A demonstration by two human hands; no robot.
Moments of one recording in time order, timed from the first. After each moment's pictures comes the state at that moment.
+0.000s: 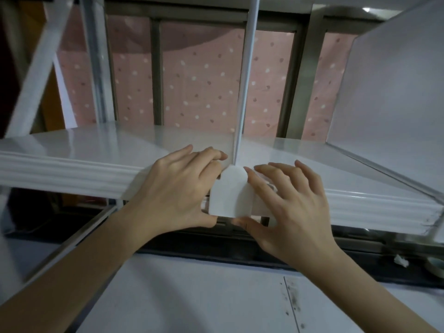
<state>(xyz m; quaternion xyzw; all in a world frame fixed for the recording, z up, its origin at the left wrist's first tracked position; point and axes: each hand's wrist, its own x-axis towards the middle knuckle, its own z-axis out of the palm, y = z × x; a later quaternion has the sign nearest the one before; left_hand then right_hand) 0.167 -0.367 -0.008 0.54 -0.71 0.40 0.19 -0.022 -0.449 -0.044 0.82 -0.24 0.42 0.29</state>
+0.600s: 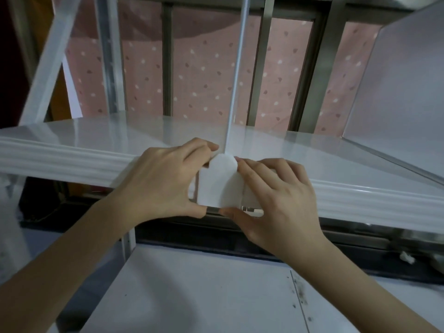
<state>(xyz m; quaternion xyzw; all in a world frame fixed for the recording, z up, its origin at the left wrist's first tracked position) 0.219 -0.350 -0.009 0.58 -0.74 0.28 0.19 0.035 -0.429 -0.042 0.83 -0.21 0.44 0.26</state>
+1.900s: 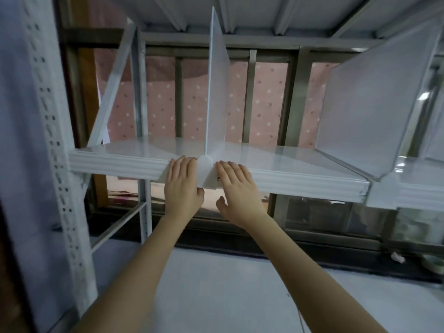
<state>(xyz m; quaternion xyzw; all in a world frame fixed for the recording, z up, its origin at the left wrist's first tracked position) 0.171 -0.339 -0.060 0.71 -0.51 0.36 0.32 0.029 -0.386 -0.047 0.89 -0.27 0.31 0.21</state>
